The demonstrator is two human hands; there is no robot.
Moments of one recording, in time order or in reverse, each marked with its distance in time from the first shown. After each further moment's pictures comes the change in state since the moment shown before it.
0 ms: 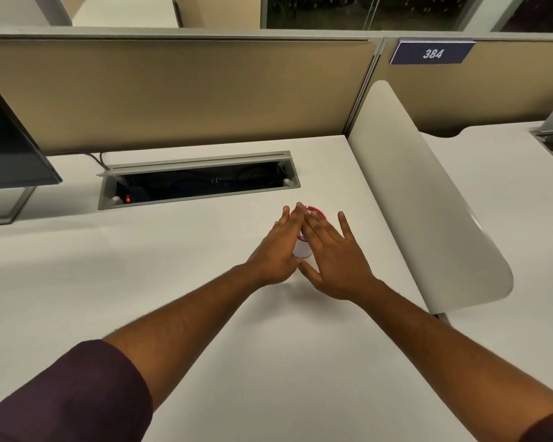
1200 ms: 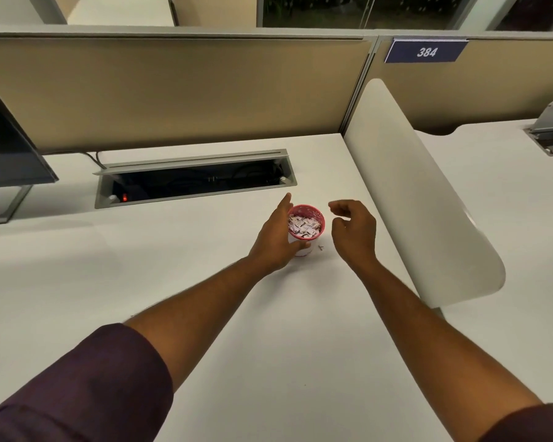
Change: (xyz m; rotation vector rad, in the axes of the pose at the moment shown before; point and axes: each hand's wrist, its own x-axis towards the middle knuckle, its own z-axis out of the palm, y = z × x) left_hand 0.019 -0.004 0.008 -0.208 0.200 -0.072; right_hand 0.022 0.019 -0.017 0.781 0.455 0.652
